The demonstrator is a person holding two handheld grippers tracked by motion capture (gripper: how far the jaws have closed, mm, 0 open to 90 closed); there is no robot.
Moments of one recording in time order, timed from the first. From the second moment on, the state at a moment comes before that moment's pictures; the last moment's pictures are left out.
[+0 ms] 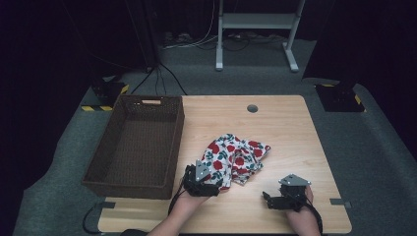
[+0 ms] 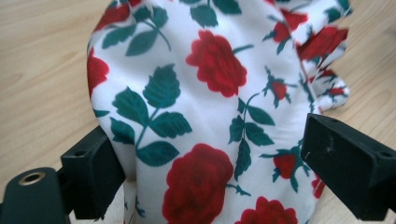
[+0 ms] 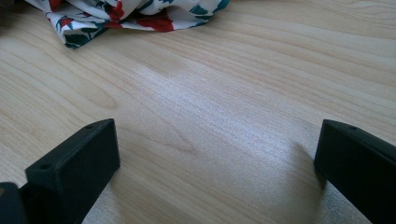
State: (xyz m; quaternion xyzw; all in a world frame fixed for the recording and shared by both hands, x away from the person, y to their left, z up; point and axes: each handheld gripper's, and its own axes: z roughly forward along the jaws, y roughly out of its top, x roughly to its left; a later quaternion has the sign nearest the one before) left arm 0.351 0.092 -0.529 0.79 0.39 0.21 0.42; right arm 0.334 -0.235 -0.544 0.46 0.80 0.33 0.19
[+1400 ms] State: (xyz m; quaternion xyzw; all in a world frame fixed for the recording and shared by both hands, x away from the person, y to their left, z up) left arm 0.332 0.120 -0.535 0.81 0.39 0.19 0.40; right arm 0.334 -0.235 -0.544 0.46 0.80 0.33 0.19
